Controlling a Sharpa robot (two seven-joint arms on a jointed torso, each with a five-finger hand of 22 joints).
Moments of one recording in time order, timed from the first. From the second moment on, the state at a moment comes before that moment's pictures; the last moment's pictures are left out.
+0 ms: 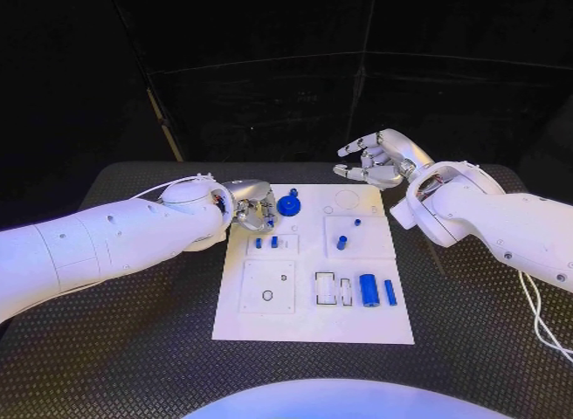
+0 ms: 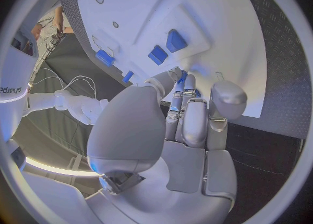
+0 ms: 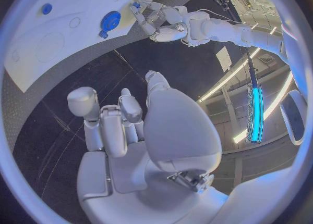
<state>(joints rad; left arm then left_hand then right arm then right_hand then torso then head) 1.22 -0.64 -0.12 1.27 -1.37 -0.12 -0.07 1.40 -0.13 0.48 -0.01 0.11 1.07 0.14 0.18 0.07 1.13 0.07 0.26 0.07 1.47 -0.02 1.32 1.05 0.12 1.44 0.08 1.03 1.04 1.08 -0.78 0.17 1.48 -1.09 -0.42 -0.01 1.38 -0.07 -0.06 0.29 0.48 0.81 0.18 0.16 0.07 1.25 0.10 1.27 1.12 1.47 0.02 1.49 1.31 0.12 1.20 0.13 1.28 0.90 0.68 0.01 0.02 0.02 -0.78</state>
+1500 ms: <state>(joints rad) 1.26 -0.79 -0.12 1.29 -1.05 -0.13 -0.06 1.35 -0.15 0.45 -0.01 0.10 1.01 0.17 0.11 0.07 1.02 0.11 0.18 0.07 1.44 0.01 1.27 0.92 0.15 1.36 0.11 0.83 0.87 1.07 -0.85 0.15 1.47 -1.37 -0.28 -0.10 1.57 -0.12 0.21 0.23 0.24 1.00 0.15 0.18 0.07 1.09 0.07 0.31 0.26 1.46 -0.01 1.27 1.11 0.14 1.20 0.10 1.24 0.86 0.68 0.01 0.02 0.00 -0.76</state>
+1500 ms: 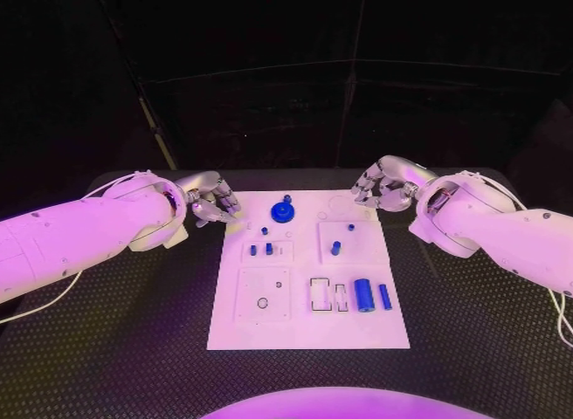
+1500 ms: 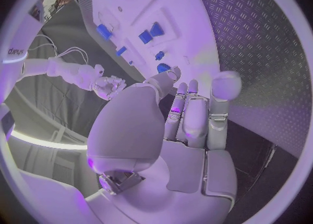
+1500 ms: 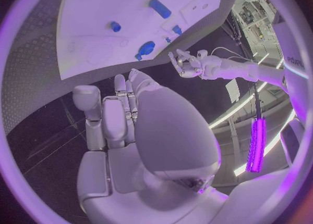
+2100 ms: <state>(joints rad) 1.26 -0.87 -0.14 1.42 -0.24 -0.15 0.23 1.35 -0.12 0.42 -0.02 0.10 1.06 0.17 0.14 0.07 1.04 0.11 0.22 0.07 1.13 0.03 0.94 0.44 0.16 1.12 0.13 0.54 0.67 1.04 -0.84 0.12 1.51 -1.69 -0.21 -0.18 1.53 -0.16 0.24 0.23 0.23 1.00 0.16 0.11 0.06 1.08 0.09 0.21 0.18 1.46 0.00 1.28 1.12 0.14 1.21 0.10 1.26 0.88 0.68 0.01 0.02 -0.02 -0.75</state>
